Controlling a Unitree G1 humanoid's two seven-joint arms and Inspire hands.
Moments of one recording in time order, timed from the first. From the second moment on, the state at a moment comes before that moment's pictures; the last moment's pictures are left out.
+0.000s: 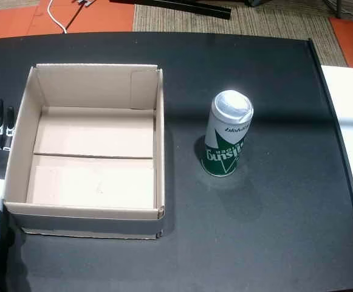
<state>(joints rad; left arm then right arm) -0.75 0.13 0.91 1.33 -0.74 0.01 -0.47 0.23 -0.35 0.27 1.21 -0.83 -1.10 -1.55</state>
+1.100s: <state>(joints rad) -0.76 0.12 0.91 1.33 -0.74 0.01 -0.45 -0.07 -0.55 0.20 0.99 -0.54 -1.28 -1.03</state>
